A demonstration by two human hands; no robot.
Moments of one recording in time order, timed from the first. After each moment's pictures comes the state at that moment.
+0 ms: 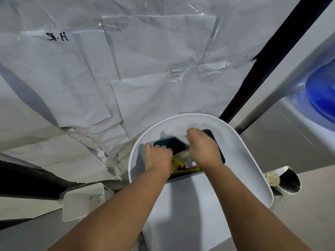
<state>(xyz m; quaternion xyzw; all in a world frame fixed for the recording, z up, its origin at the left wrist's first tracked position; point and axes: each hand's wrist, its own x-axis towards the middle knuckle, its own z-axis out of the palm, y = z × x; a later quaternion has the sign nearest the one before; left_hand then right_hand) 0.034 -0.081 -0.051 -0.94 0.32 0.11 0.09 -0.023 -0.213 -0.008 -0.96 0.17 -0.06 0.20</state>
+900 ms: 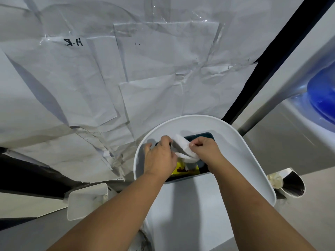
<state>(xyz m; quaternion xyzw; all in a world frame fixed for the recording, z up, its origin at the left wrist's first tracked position) 0.024 -0.061 -0.036 -0.94 0.24 0.06 -0.22 -0.025 -0.222 -0.025 -0.78 0.35 0.02 0.51</state>
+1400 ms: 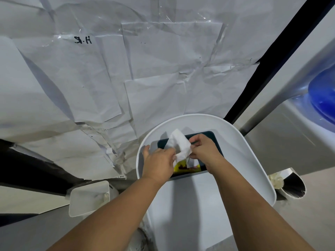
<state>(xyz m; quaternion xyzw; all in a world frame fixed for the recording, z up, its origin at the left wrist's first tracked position) 0.009 -0.039 -0.035 -0.95 0.28 0.09 -0.13 -0.027 -0.207 -0.018 -0.74 0.36 0.04 0.57</state>
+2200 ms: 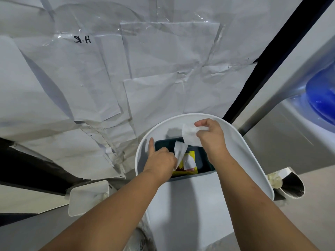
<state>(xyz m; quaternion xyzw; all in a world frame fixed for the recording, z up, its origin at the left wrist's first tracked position) 0.014 -0.048 -0.033 -0.91 0.40 0.13 0.08 -0.017 -0.213 0.015 -0.73 0.37 -0.12 0.57</state>
